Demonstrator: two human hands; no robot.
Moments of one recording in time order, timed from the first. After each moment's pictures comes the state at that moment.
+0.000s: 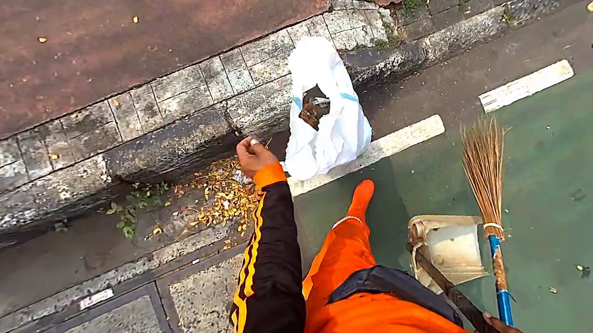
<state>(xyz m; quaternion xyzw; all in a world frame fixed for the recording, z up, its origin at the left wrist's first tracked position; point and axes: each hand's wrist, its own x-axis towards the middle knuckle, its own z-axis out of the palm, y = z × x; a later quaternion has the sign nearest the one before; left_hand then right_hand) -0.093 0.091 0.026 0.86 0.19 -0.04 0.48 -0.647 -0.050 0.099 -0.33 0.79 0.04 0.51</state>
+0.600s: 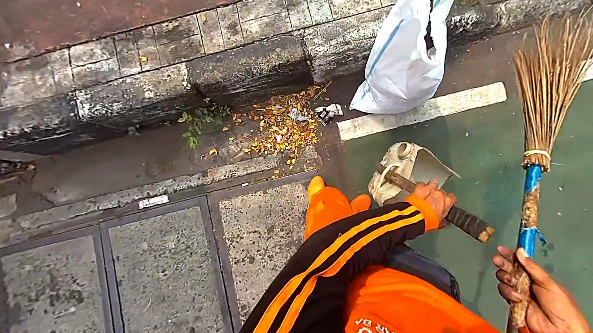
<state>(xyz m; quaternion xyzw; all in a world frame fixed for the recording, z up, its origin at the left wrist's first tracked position) -0.412 0.287 0.053 0.69 -0.59 -0.42 0.11 -0.626 0.225 0.155 -0.29 0.63 -0.08 0.71</state>
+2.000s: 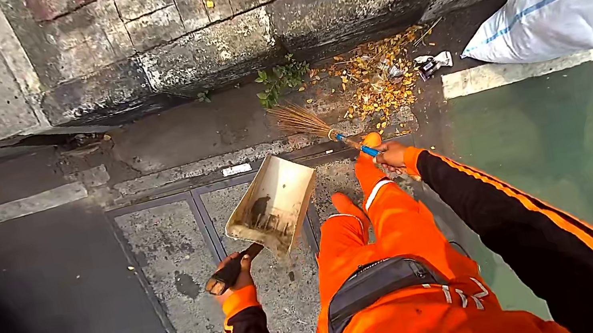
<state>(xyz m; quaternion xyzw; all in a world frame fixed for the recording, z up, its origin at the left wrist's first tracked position) -0.142 1.070 0.023 0.89 0.35 -0.10 0.28 -0.094 0.608 -0.151 -0.58 0.33 0.54 0.51</state>
